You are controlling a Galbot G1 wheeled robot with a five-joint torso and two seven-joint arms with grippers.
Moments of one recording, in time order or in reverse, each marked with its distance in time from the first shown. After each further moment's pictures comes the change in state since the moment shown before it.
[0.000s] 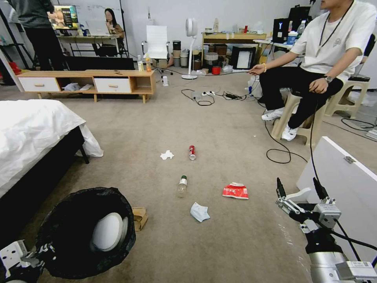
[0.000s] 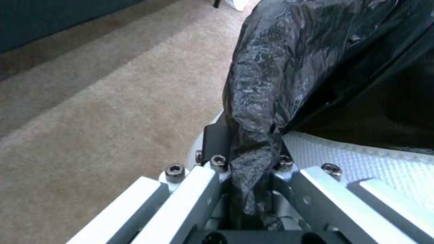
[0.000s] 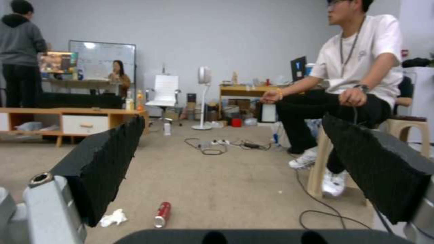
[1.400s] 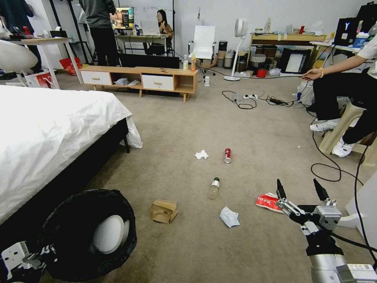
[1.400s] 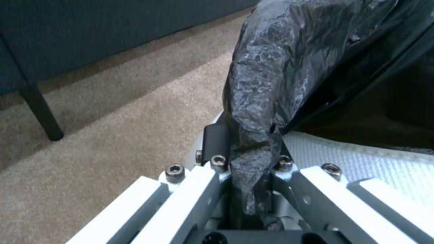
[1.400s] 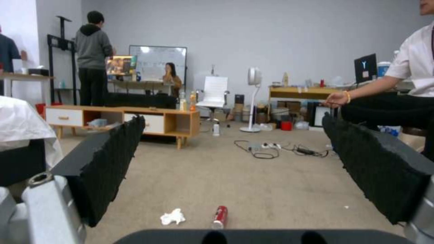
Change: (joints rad) left arm 0.013 -0.004 0.008 0.000 0.023 0.000 0.020; right arm -0.017 0.003 0.002 0.004 -0.010 0.012 -0.001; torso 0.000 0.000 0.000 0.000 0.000
